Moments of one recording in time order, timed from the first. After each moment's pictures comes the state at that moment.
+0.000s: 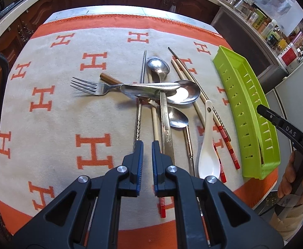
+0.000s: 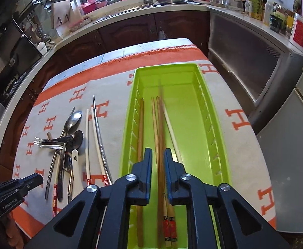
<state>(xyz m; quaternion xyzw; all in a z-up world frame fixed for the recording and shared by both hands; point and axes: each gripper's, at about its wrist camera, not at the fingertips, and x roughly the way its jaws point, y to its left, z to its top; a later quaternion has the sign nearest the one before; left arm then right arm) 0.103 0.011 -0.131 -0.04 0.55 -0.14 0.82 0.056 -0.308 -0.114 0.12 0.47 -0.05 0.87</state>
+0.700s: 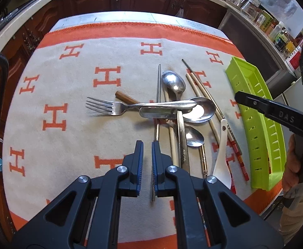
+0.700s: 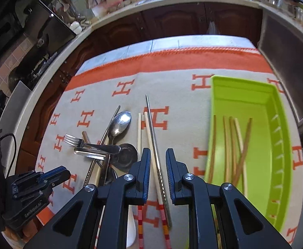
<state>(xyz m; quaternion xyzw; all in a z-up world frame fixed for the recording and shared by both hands) 0.132 0.023 -0.125 -0.02 0.55 -0.12 0.83 0.153 -0.223 -0.116 0.10 0.53 0.09 0.84</state>
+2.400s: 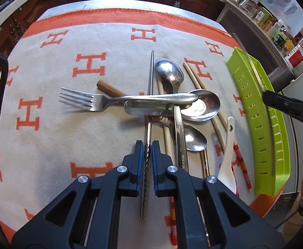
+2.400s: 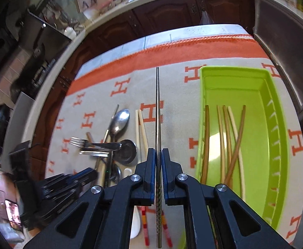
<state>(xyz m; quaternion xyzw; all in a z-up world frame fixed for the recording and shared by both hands) 0.146 0.006 -0.159 -0.03 0.55 -0.14 0.82 0.130 -0.259 -0.099 0.18 0.52 0.09 0.83</state>
